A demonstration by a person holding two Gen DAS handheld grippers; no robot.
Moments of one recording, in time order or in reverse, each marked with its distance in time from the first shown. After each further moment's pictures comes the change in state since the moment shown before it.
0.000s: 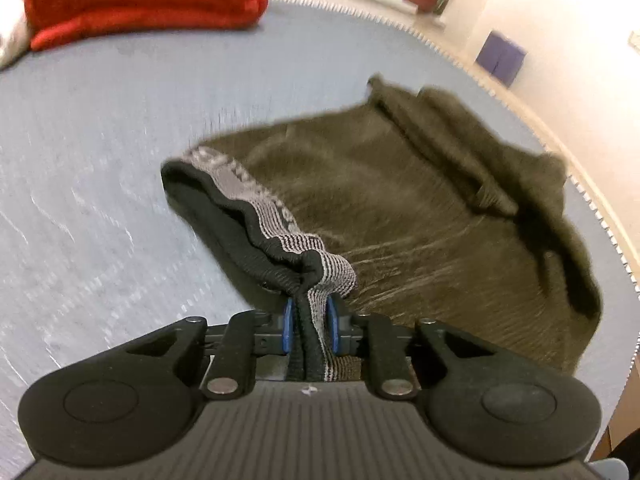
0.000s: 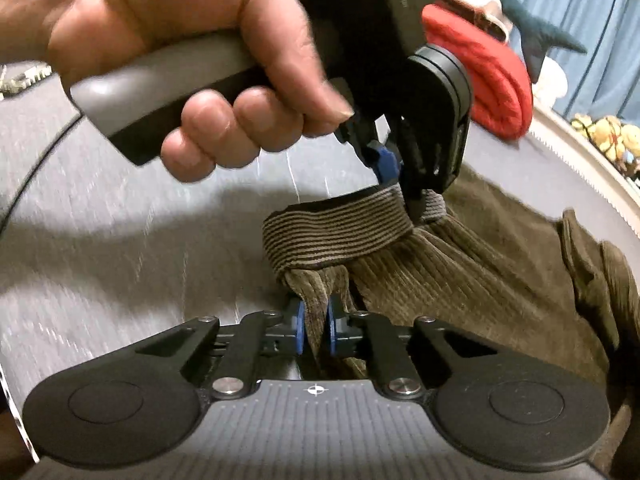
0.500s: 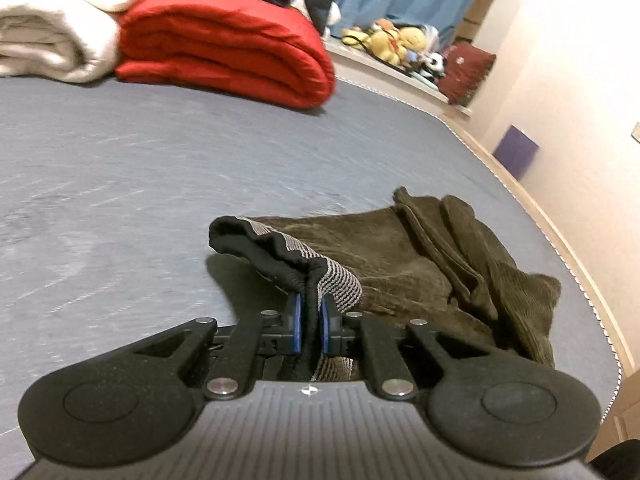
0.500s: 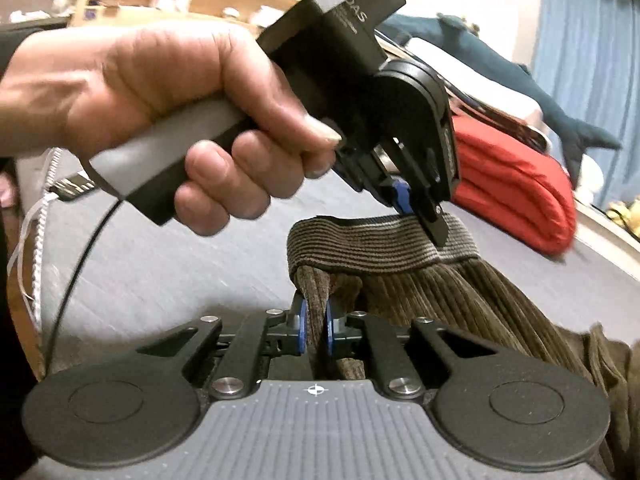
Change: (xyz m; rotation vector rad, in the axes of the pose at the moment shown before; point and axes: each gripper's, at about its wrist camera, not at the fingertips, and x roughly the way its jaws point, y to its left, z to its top) left arm -0.126 0.082 -0.009 -0.153 -0.180 0.042; right arm -0.025 0.062 0.048 -0.034 -0.328 0.144
